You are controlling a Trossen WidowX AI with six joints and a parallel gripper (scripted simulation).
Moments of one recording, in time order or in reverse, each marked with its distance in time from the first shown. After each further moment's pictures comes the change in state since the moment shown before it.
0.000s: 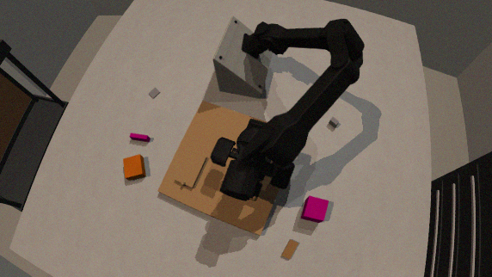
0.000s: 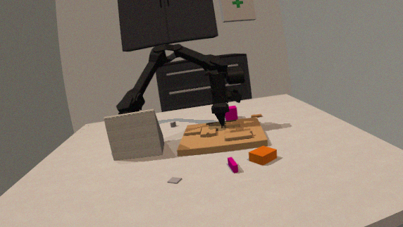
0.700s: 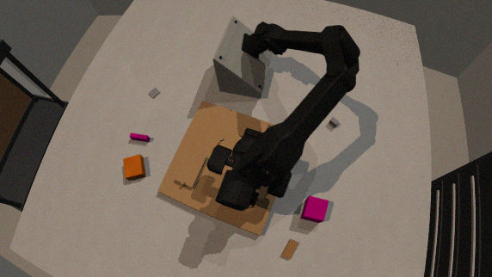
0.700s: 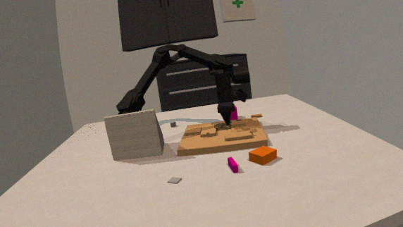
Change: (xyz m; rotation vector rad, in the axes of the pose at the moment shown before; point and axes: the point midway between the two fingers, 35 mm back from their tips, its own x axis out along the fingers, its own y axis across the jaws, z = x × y) arm 0.000 0.000 0.021 0.002 -0.001 0.000
